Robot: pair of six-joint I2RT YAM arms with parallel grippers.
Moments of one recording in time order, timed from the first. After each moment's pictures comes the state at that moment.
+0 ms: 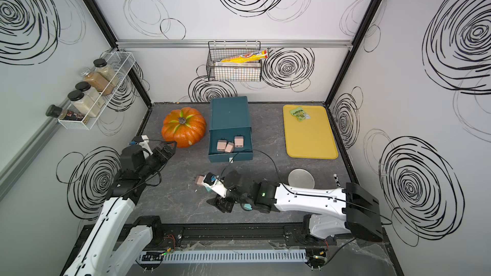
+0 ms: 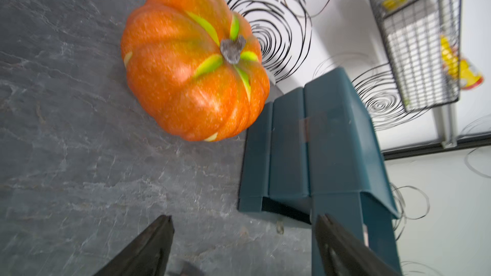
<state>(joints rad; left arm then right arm) 0.17 0.77 0.59 -0.24 0.37 -0.79 1.31 1.37 0.86 -0.13 0.00 0.07</state>
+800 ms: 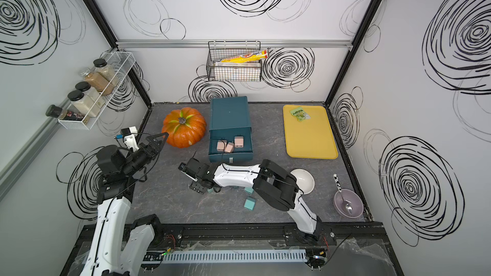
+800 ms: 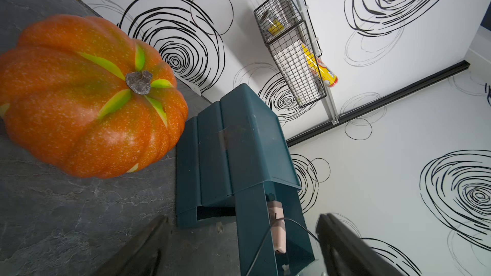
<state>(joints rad) 0.36 0.74 0.62 -0.10 0.81 -0.81 1.20 2.13 1.55 -0.44 0.18 -0.02</state>
